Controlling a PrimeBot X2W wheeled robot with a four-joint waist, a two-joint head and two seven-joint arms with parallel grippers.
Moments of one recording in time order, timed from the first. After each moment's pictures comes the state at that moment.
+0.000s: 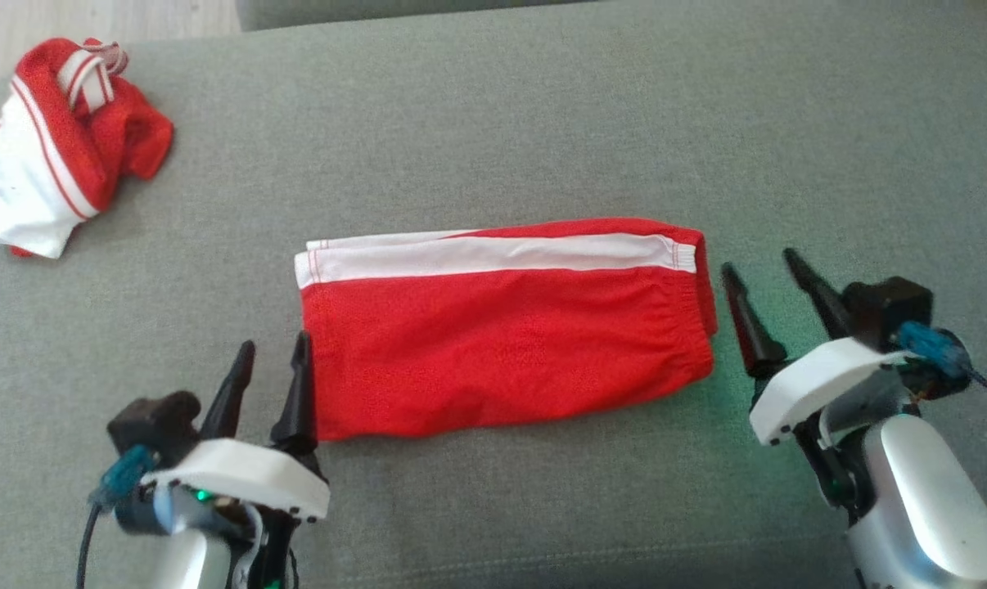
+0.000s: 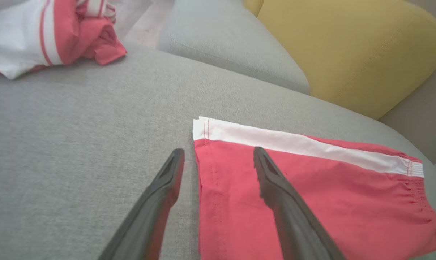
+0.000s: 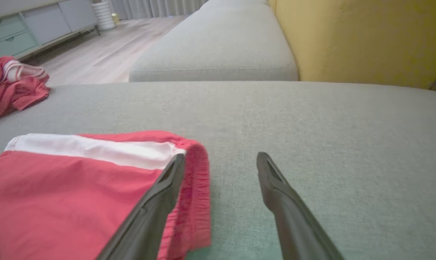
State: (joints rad) left arm -0.04 0.09 -0.20 0.14 -0.45 0.05 -0.09; right arm -0.23 -0.15 0.14 0.26 0.20 0.12 0.06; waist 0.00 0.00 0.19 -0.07
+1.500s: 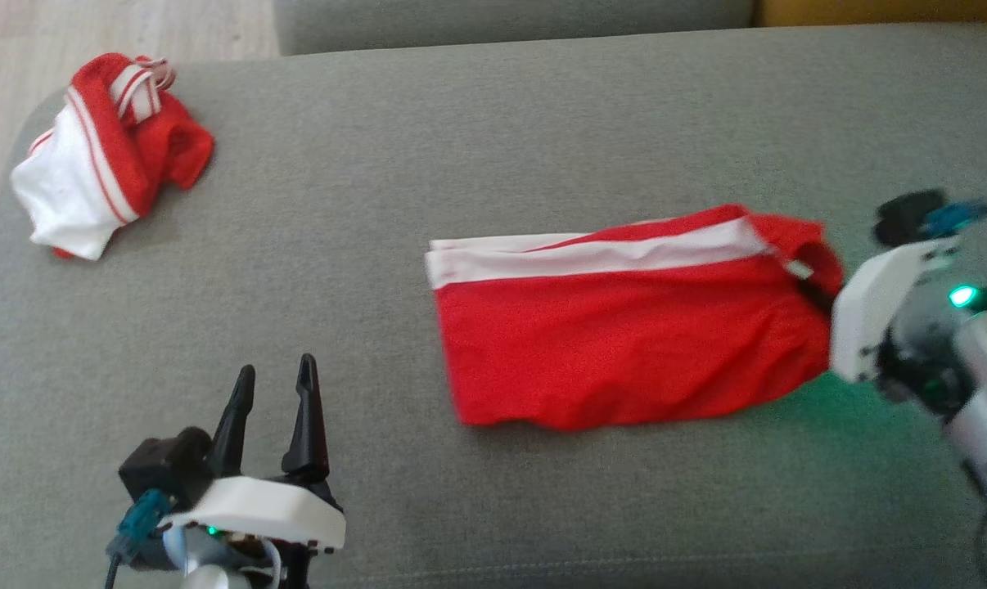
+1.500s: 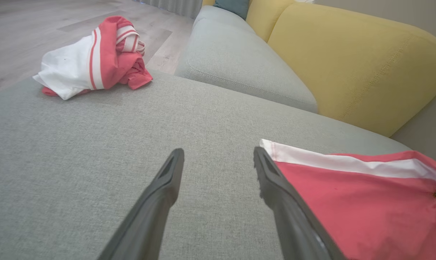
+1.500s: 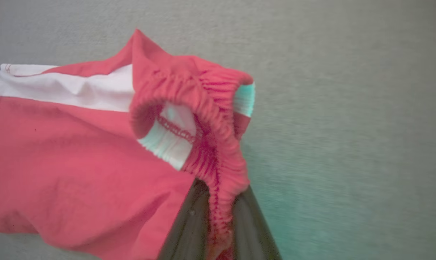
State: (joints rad) left arm 0.06 0.09 -0.24 0.03 -0.41 0.15 -0.17; right arm -0.56 -0.46 0.52 0.61 0.71 0.12 0.51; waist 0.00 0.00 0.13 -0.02
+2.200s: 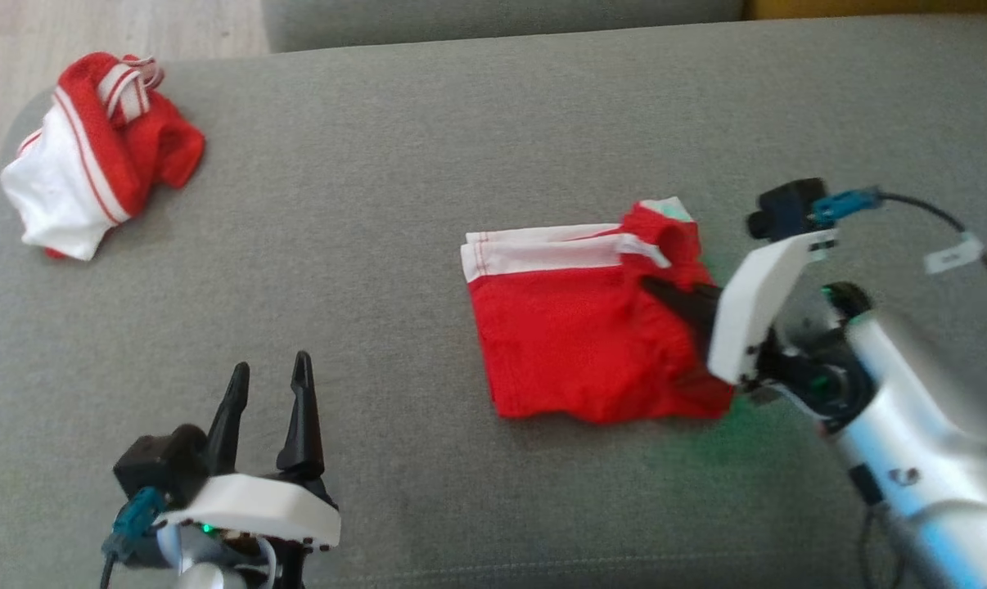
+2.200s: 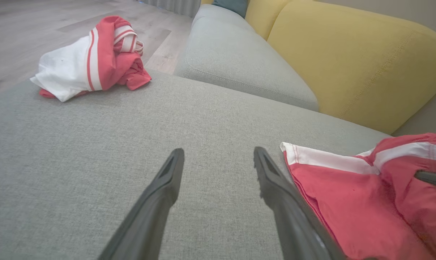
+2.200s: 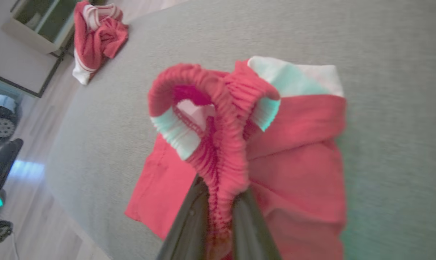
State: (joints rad) left arm 0.06 0.10 -0.24 0.03 -0.41 0.16 -0.17; right arm -0.55 -0.34 0.56 0.41 0.90 0.12 0.60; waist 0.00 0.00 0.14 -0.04
